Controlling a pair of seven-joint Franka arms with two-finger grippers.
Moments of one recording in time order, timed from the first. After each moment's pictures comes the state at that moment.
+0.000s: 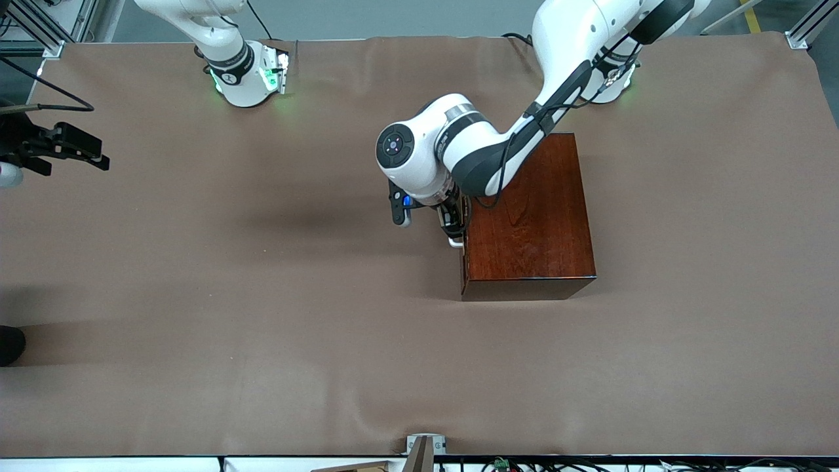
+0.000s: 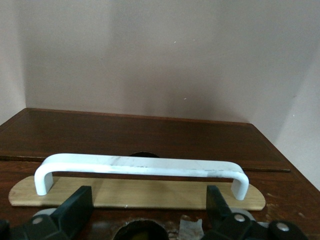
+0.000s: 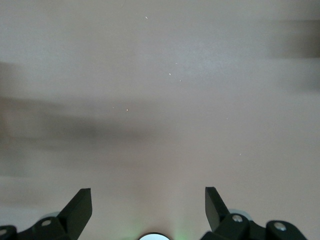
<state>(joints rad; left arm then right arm) -0.52 0.74 -0.44 -1.28 0.41 1.62 0.47 -0.02 0.03 0.00 -1.48 0.03 1.42 -0.09</state>
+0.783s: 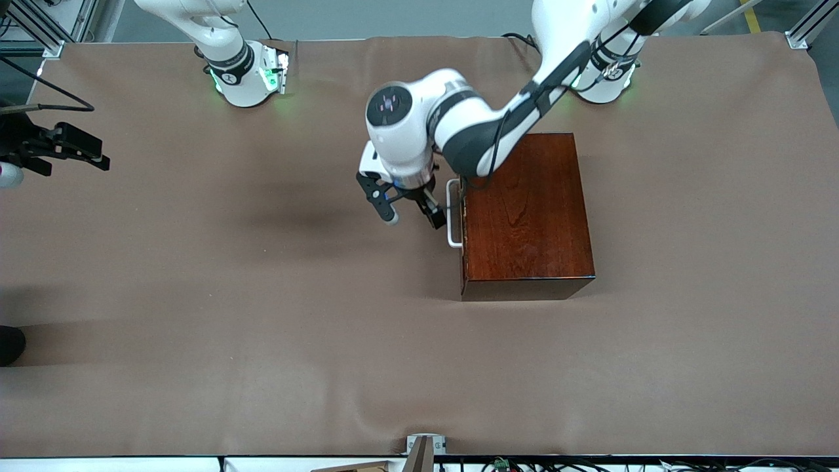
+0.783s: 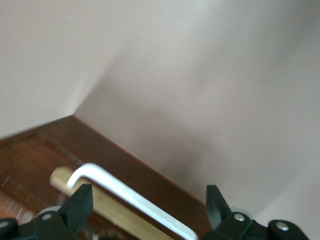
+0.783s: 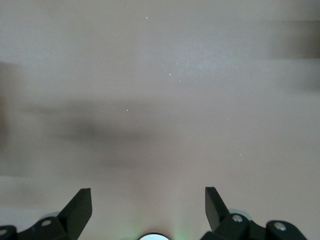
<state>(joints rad) -0.53 0.66 -0.49 -1.26 0.41 1.81 -0.20 -0.02 0.03 0.00 -1.48 0.03 1.42 -0.09</state>
